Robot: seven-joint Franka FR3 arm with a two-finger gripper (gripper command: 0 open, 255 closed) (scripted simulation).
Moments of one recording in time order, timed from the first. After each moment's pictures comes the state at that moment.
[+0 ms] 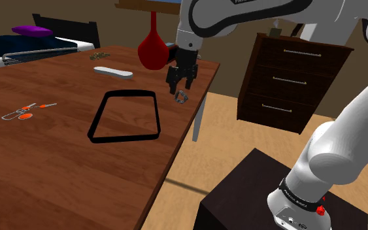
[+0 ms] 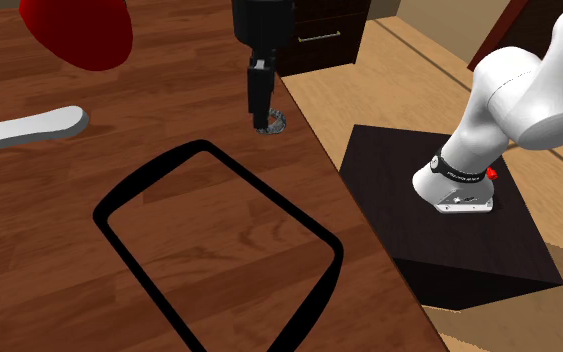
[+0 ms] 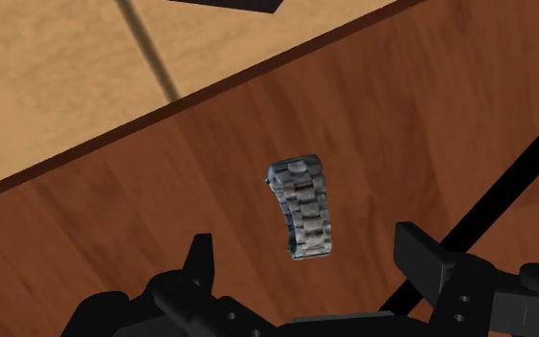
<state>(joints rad) 0.09 -0.18 0.22 -2.02 0.09 1.91 0.16</state>
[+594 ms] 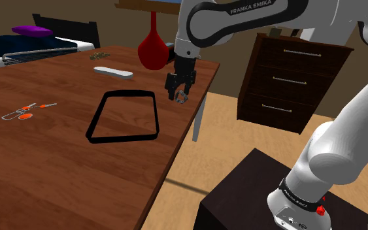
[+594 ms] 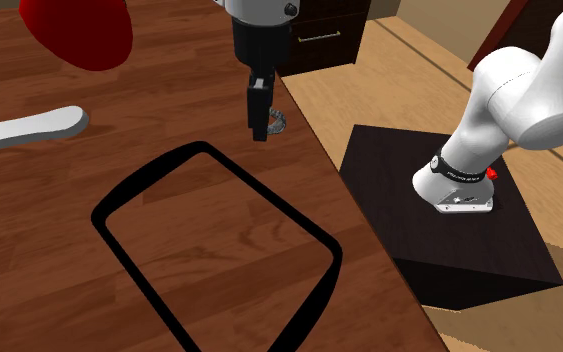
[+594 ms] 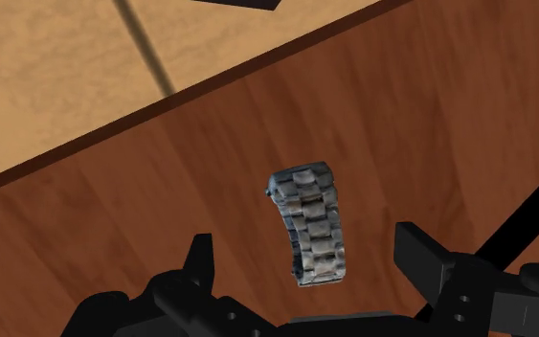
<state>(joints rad) 0.09 -0.16 0.22 -2.06 0.09 1.97 0.16</state>
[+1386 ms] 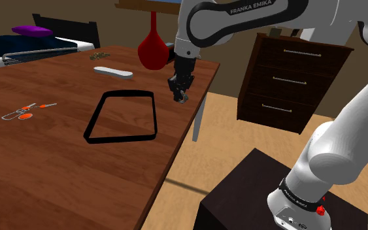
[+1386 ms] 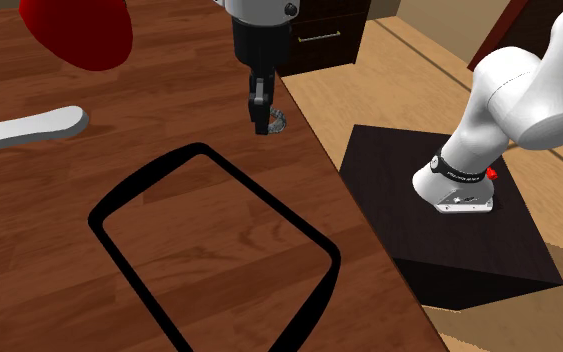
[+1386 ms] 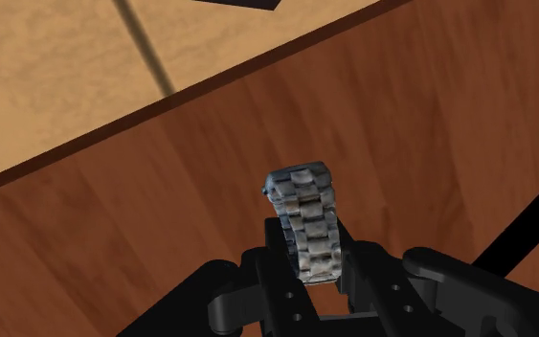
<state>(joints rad) 0.09 -0.16 0.22 -2.06 0.09 1.97 0.16</state>
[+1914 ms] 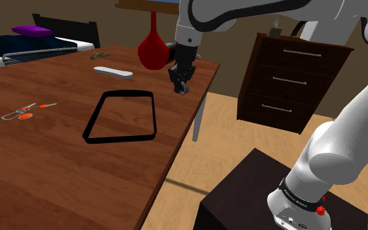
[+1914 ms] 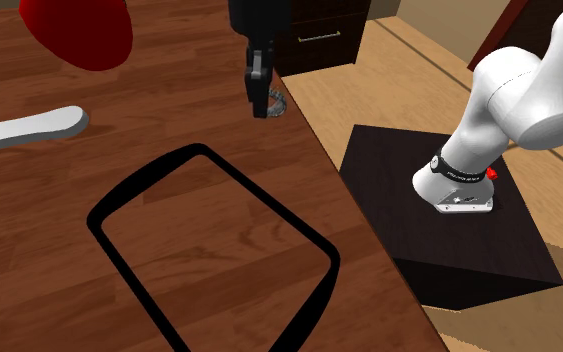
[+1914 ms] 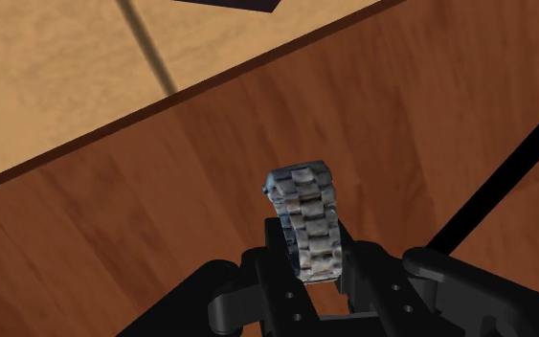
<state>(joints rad) 0.09 -0.17 0.22 -1.98 0.08 1.88 0.16</state>
